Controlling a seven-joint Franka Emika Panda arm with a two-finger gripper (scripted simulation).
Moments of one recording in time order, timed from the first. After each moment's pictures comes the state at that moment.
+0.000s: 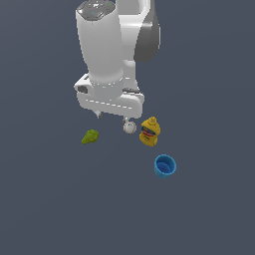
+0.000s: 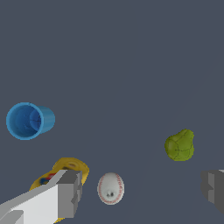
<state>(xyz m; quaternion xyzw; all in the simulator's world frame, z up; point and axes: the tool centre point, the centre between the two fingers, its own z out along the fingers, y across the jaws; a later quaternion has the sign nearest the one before) -0.004 -0.052 0.273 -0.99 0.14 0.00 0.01</state>
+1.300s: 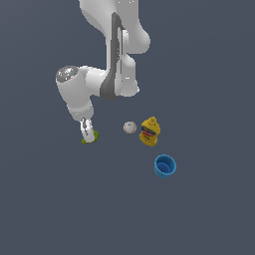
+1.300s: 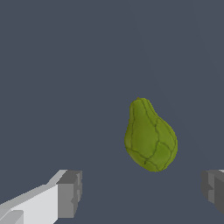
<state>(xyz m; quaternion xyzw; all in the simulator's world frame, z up) -0.068 -0.178 0.119 -0.81 0.59 0.00 0.01</state>
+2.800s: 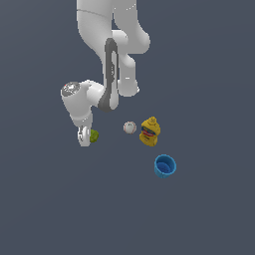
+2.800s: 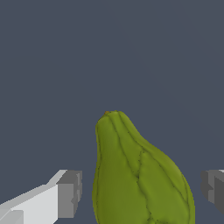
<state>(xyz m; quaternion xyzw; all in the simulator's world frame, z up) -0.094 -0.203 0.048 -0.74 0.67 0.00 0.00</state>
